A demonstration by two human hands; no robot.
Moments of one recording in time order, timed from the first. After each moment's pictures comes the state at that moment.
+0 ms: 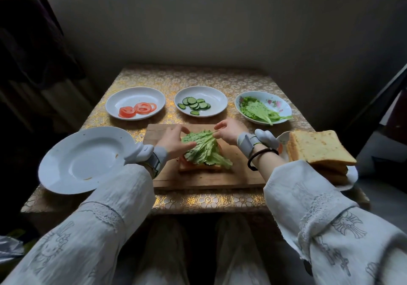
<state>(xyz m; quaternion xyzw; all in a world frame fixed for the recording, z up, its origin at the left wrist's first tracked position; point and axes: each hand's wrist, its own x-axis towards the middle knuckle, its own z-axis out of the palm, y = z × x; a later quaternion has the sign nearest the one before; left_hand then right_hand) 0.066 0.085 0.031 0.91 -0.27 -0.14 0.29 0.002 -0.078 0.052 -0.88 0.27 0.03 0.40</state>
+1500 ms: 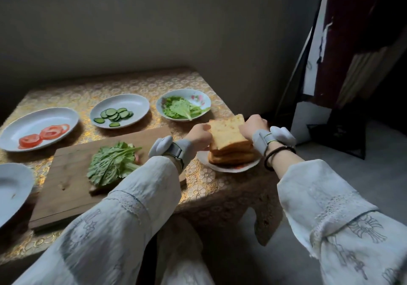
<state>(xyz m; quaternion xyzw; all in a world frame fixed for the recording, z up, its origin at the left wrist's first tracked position) -0.080 -0.136 0.055 0.77 -0.24 -0.39 0.44 -0.170 -0.245 0.064 -0.79 0.55 -0.07 0.28</state>
